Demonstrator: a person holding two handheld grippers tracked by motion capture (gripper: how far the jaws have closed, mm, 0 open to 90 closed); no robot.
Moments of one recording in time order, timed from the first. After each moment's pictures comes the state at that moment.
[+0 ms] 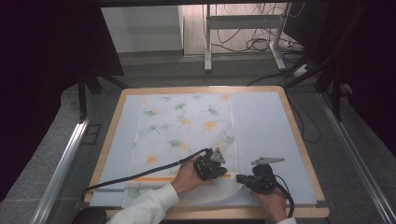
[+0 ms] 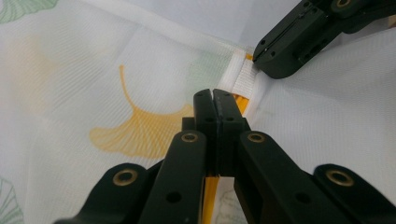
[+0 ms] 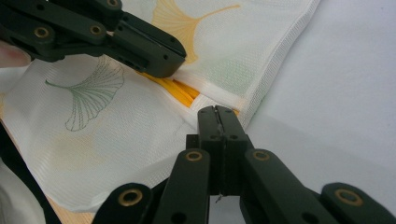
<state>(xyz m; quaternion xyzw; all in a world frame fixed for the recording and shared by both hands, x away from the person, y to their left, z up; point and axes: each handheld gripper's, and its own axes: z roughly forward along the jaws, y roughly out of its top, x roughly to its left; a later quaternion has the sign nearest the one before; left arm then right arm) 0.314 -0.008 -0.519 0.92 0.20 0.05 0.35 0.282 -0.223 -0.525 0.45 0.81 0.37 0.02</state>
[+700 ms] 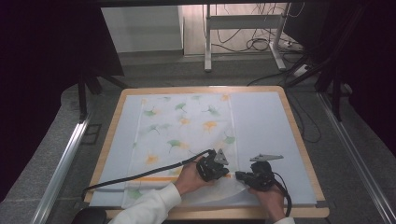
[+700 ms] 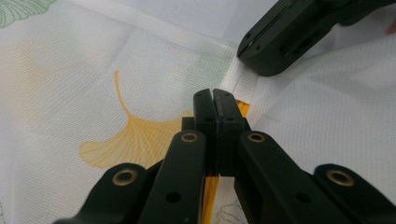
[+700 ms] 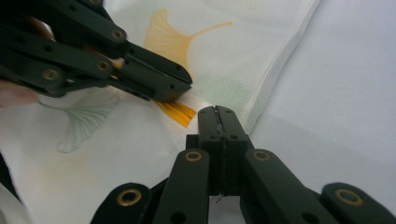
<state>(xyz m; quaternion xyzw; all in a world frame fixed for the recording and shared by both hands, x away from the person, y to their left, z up) 0.313 -0.013 -0.523 0.92 0.20 0.06 0.34 0.289 -0.218 -0.522 0.46 0.80 0.37 0.03</state>
